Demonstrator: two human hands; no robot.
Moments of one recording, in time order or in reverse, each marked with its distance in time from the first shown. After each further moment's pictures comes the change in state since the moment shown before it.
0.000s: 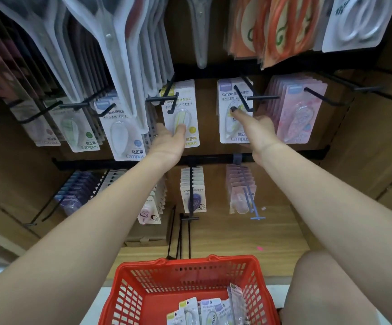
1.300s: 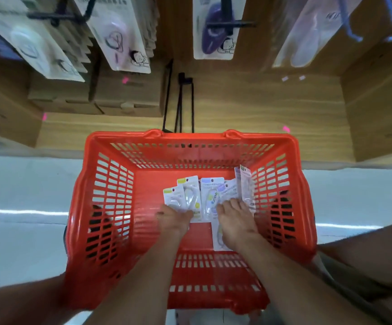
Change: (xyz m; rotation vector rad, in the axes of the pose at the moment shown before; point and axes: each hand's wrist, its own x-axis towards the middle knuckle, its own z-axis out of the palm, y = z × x) left_hand -0.211 -0.456 0.187 0.293 -0.315 -0.943; right_hand -0.232 0.464 -0.019 -1.743 -1.006 0.012
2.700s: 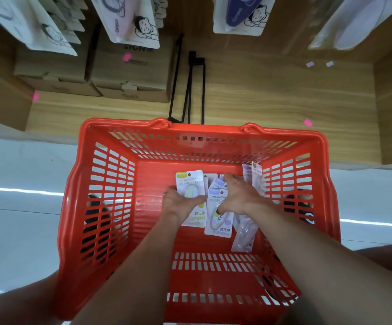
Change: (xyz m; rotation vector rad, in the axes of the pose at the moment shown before) left_hand 0.034 0.016 -0.009 -0.165 -0.086 0.119; right_hand 0.063 0.020 -0.042 0.605 -0.175 0.152
